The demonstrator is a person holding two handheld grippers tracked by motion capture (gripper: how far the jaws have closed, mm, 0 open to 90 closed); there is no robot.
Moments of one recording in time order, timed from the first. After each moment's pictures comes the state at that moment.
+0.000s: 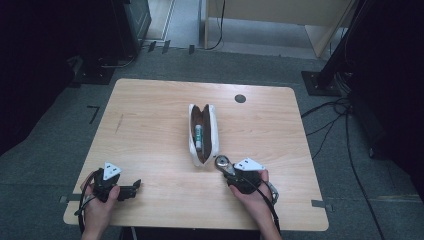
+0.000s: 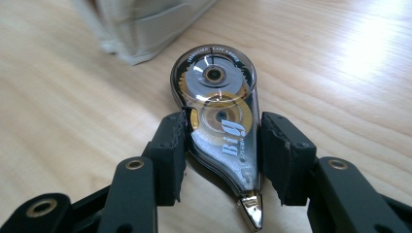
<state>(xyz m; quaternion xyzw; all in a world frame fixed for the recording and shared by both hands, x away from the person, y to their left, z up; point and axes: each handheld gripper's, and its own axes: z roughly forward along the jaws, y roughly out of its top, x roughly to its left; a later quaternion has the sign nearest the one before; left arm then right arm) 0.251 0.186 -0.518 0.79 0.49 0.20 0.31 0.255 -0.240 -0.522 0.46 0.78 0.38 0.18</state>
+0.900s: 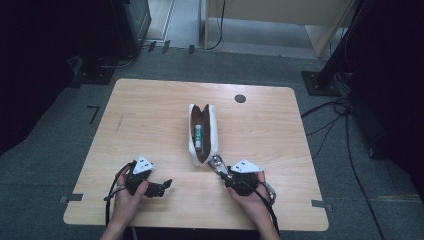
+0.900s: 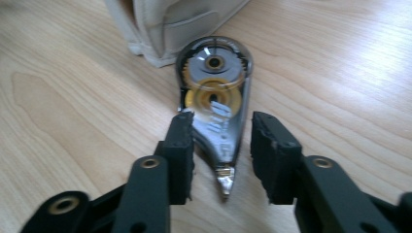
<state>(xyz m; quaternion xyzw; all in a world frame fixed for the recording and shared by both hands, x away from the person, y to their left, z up) 0.268 0.105 -0.507 0.82 0.40 0.12 0.38 0.252 -0.234 -0.519 0.44 0.79 0.39 0.18</state>
